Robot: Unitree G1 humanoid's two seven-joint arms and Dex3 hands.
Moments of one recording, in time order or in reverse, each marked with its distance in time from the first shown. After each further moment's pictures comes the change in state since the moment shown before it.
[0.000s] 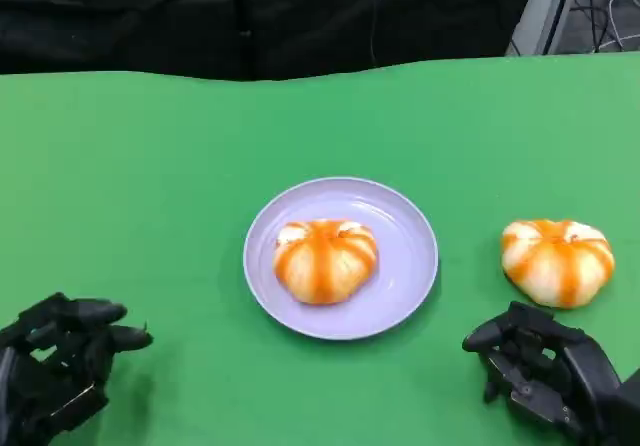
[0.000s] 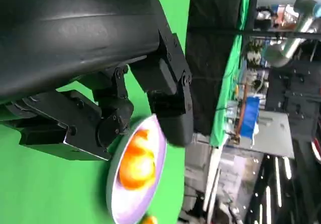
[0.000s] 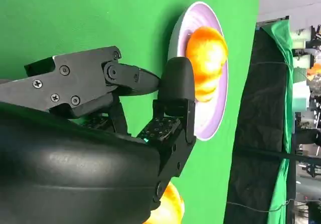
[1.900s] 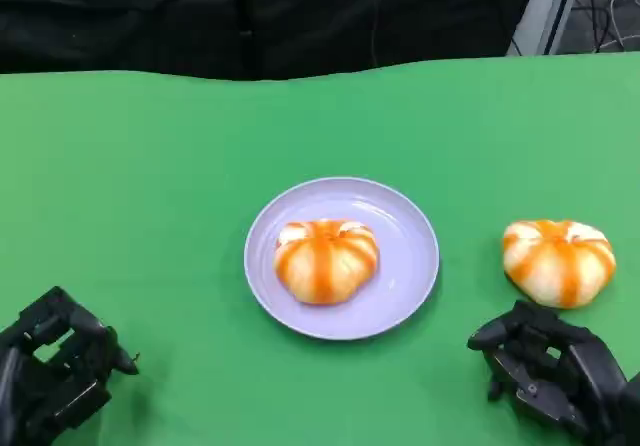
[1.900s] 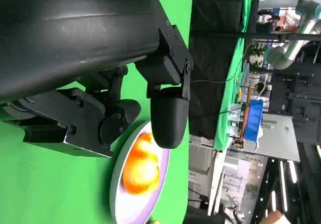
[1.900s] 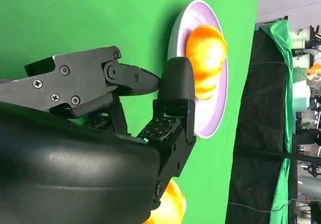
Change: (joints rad) left arm -0.003 -0.002 -0.009 0.016 0.014 -0.016 0.018; right arm -0.006 -0.008 -0.011 0.004 0.021 0.013 0.026
